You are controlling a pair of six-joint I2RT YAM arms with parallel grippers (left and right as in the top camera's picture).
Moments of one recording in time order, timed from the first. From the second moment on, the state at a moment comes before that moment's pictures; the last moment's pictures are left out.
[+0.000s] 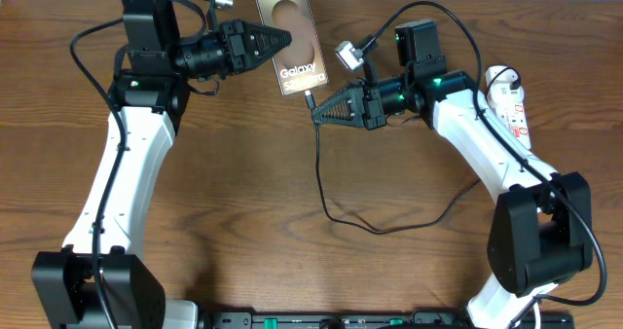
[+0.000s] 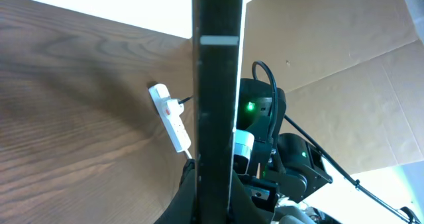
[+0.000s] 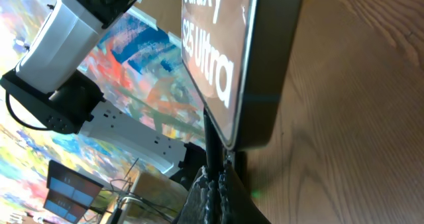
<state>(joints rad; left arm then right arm) -0.05 1.60 1.36 -0.12 1.13 -0.70 0.30 1.86 1.40 -0.40 -1.53 0.05</state>
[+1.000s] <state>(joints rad) -0.05 1.60 1.36 -0.11 1.14 -0.70 0.30 1.86 1.40 -0.24 -1.55 0.18</state>
